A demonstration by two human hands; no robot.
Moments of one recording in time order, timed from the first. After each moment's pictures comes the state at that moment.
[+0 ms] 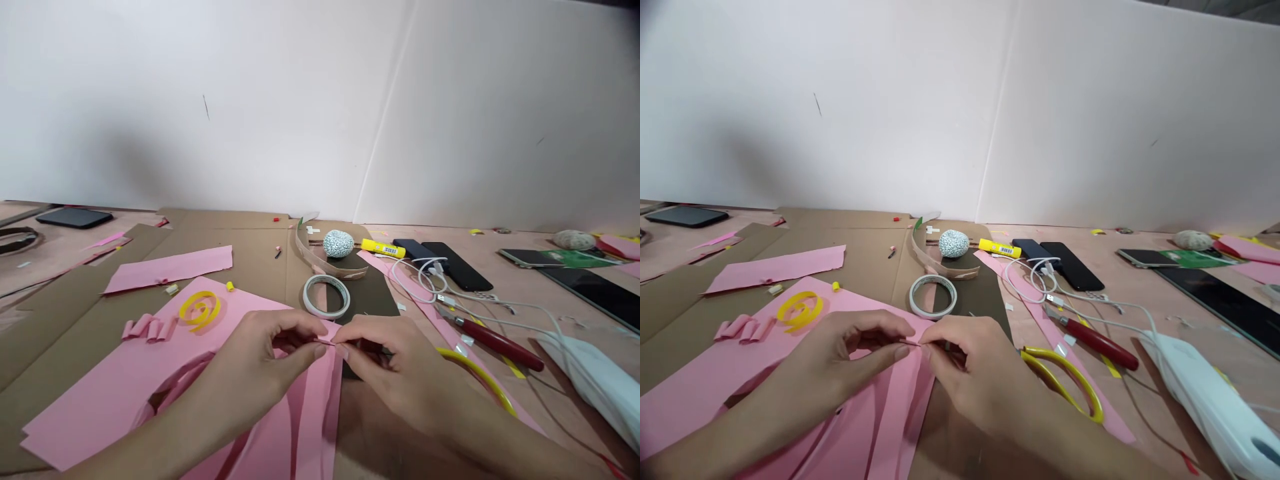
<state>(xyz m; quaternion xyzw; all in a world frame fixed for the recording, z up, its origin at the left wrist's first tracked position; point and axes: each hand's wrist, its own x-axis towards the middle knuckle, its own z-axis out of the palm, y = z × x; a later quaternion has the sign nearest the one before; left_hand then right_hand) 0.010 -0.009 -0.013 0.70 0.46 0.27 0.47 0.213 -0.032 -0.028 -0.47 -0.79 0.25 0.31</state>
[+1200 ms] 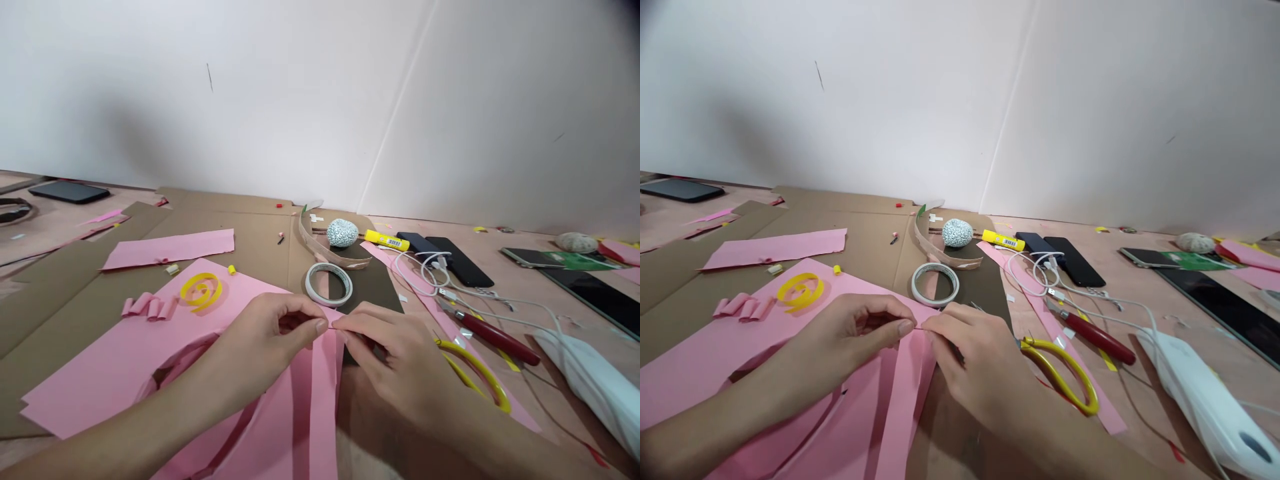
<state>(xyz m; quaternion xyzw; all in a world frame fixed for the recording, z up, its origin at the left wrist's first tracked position) 0.009 -0.008 -0.017 0.69 0.47 0.26 0.49 0.211 -0.037 -0.040 -0.46 -0.81 0.17 0.31</state>
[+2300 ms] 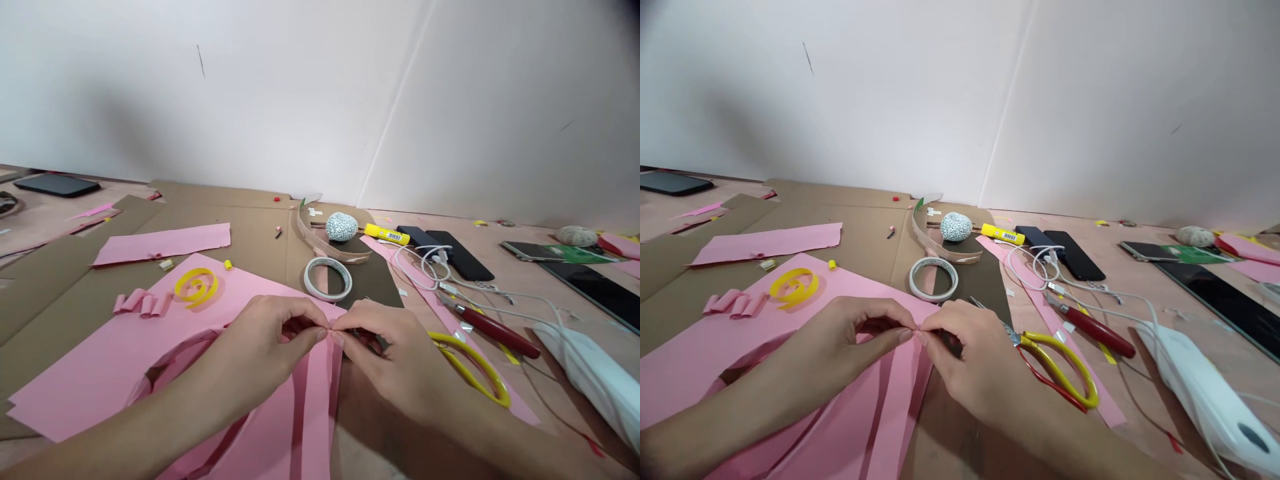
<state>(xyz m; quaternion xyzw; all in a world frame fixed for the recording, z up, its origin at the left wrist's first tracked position) 0.011 -0.008 -0.025 0.74 0.45 0.23 0.45 0.208 -0.034 -0.043 -0.50 -0.77 0.25 0.33</state>
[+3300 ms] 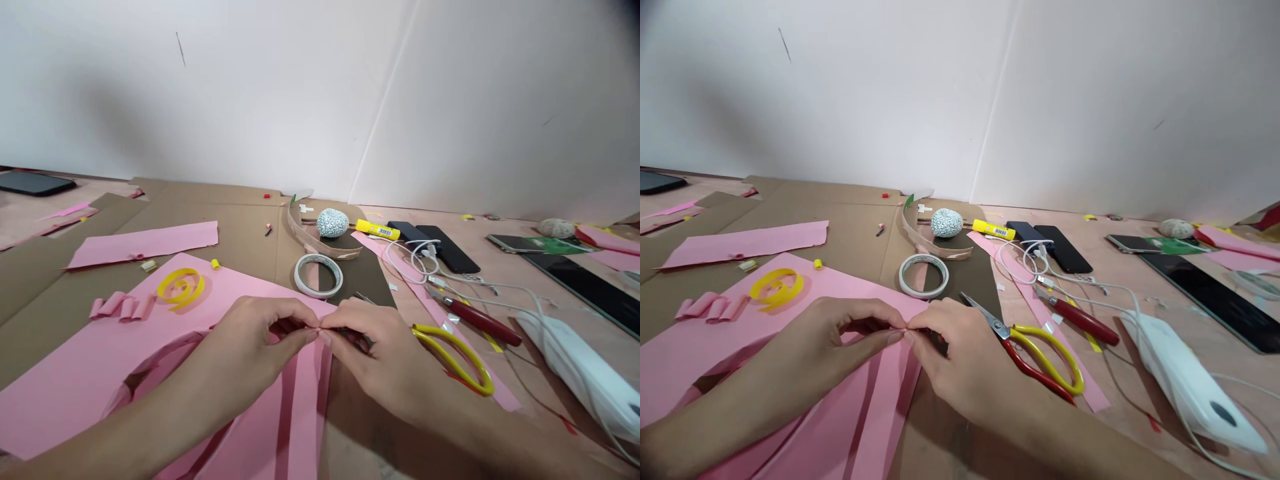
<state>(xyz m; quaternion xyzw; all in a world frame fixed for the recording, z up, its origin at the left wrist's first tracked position) 0.011 -0.008 -0.028 0.75 0.44 0.24 0.44 0.206 -0.035 -0.040 -0.47 -0.78 0.27 0.31</state>
